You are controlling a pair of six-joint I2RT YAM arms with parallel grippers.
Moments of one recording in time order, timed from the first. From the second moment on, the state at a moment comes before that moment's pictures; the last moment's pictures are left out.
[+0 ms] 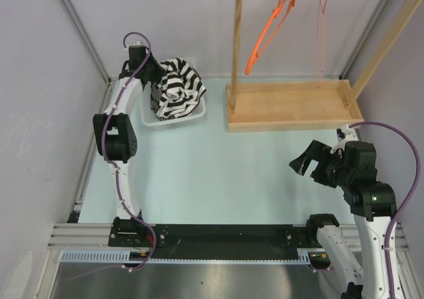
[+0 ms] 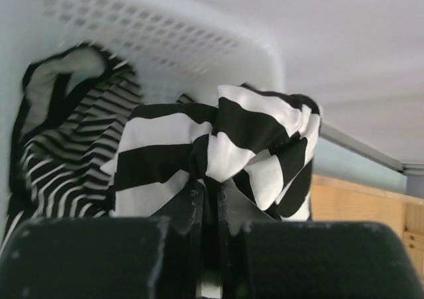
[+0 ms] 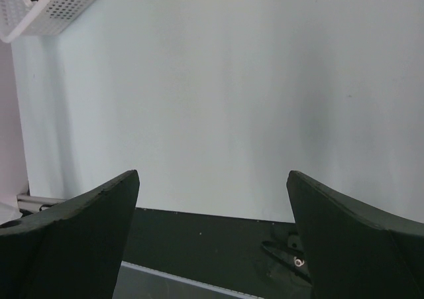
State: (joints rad) left arm -0.02 2.28 2.12 -0.35 0.17 -0.66; right arm 0.04 0.61 1.04 -1.11 -0.26 0.48
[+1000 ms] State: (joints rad) left arm -0.85 0.85 0.58 -0.15 0.10 -0.66; right arm 0.80 0.86 0.70 -0.51 0.03 0.84
